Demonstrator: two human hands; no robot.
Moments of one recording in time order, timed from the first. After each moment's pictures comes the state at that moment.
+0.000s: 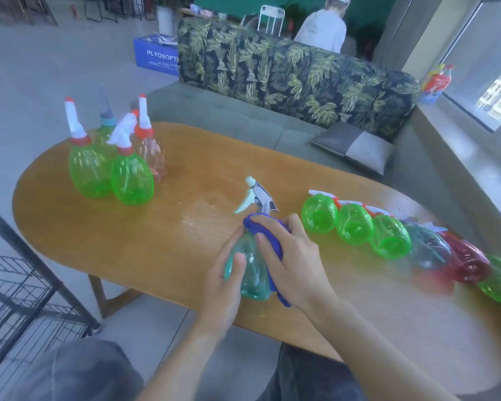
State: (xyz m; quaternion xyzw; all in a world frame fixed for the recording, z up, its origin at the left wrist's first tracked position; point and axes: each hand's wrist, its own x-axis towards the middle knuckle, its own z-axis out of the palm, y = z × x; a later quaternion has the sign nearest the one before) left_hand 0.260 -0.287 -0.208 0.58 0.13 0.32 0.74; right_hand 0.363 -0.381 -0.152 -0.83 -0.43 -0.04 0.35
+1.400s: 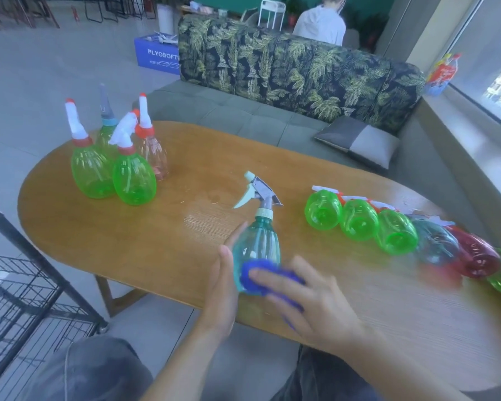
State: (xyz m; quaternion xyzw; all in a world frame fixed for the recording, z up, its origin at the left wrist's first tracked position) left_hand 0.258 -0.284 -0.209 0.54 0.14 0.28 0.78; right_hand 0.352 -0.432 -0.168 -0.71 -0.63 -0.14 0.29
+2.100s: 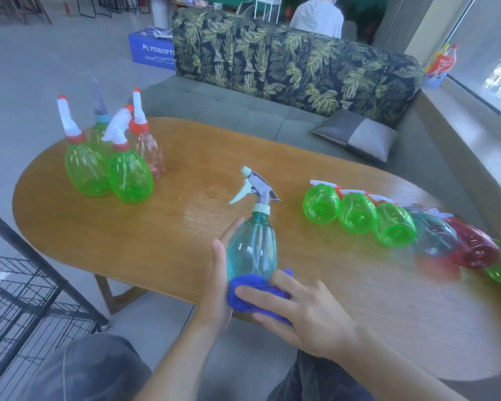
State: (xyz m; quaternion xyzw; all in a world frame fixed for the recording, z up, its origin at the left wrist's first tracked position) left_hand 0.257 -0.281 -0.211 0.52 0.14 0.25 0.80; right_hand 0.343 -0.433 -0.184 -0.69 -0.66 -0.16 0.24
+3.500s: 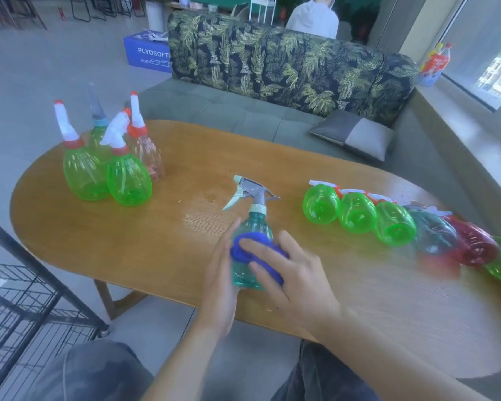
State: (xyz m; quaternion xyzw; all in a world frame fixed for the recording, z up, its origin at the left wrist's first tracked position) left_hand 0.260 -0.277 -0.213 0.52 0.18 0.28 0.79; right_hand 0.346 -0.395 -0.172 -0.76 -0.54 -0.16 0.32
